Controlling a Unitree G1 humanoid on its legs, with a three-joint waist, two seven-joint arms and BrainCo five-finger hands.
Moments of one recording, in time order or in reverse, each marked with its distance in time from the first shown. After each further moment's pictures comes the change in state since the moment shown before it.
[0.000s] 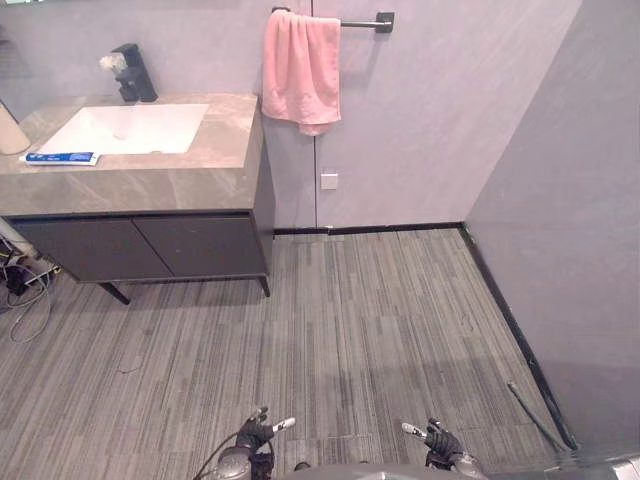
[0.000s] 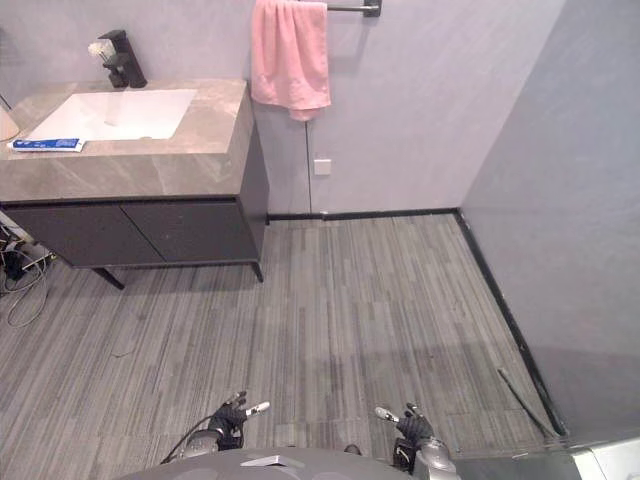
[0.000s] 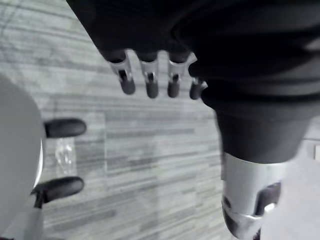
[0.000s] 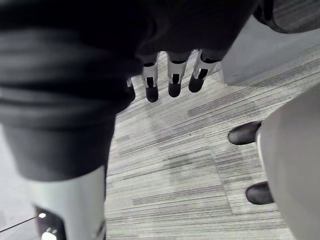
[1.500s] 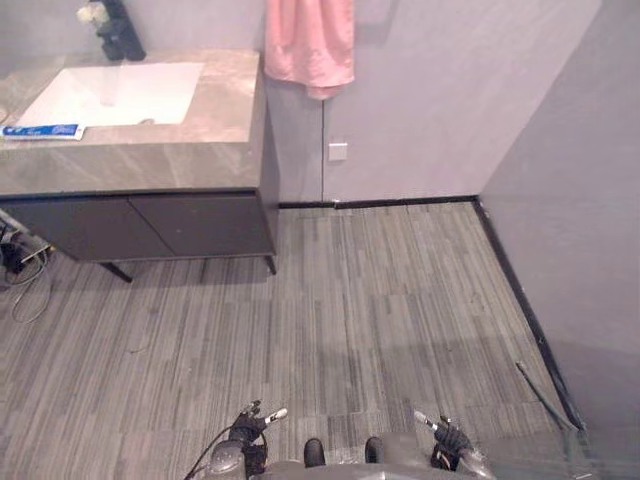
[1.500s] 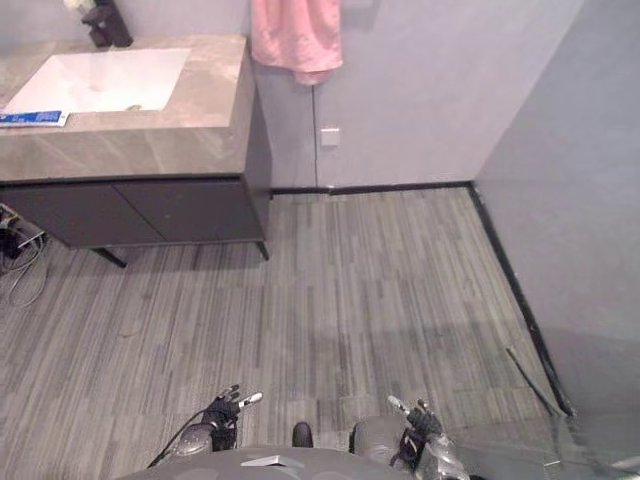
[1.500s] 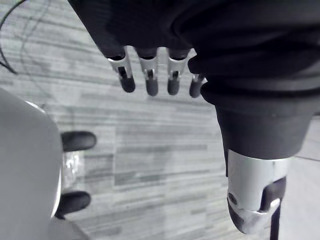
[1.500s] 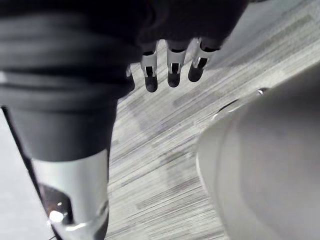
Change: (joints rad) left arm -0.031 0.021 0.027 -0.002 -0.043 -0.013 -0.010; right arm -0.052 -0.004 -0.106 -0.001 0.237 -0.003 0.009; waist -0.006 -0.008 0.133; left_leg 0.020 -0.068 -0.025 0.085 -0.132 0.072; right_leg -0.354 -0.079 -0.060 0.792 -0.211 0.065
